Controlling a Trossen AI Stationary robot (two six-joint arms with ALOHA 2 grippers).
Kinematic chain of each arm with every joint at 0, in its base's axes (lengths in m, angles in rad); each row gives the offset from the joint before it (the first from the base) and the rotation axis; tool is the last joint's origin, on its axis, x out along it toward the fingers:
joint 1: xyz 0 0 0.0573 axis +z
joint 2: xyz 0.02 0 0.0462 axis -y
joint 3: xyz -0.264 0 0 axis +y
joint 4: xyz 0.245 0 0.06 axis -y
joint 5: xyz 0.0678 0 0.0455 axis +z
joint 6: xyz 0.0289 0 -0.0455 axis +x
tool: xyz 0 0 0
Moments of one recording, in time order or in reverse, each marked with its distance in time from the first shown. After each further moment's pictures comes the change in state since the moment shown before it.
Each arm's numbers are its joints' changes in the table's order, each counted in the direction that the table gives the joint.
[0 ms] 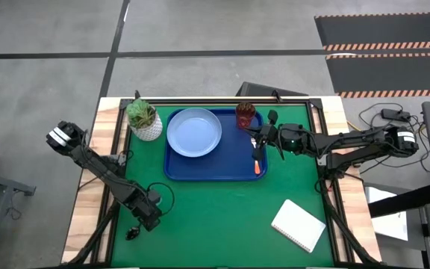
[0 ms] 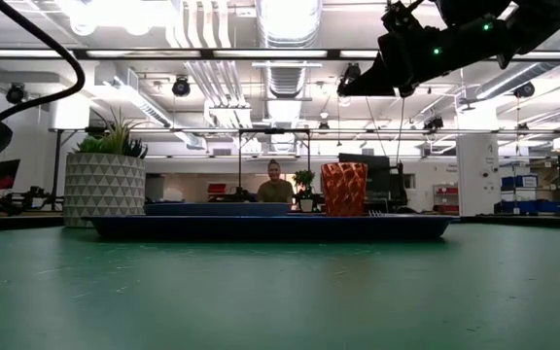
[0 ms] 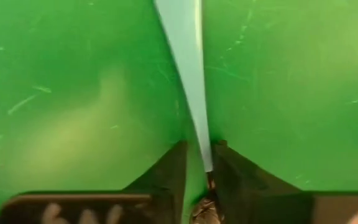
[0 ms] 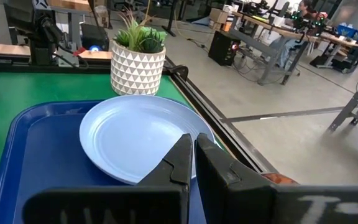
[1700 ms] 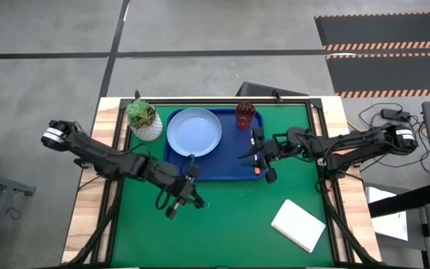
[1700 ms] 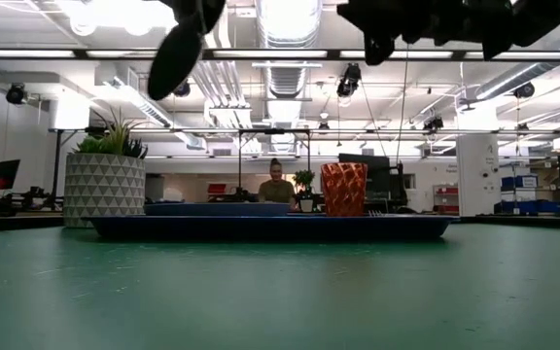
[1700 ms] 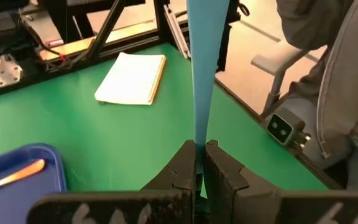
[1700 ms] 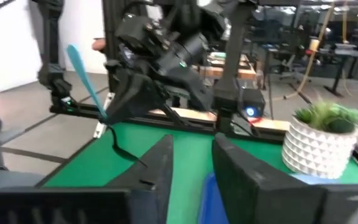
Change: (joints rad) left arm 0.386 0.112 -0.238 0.648 0.091 1.601; right arm 0.096 -0.013 -0.024 0.178 0.610 0.115
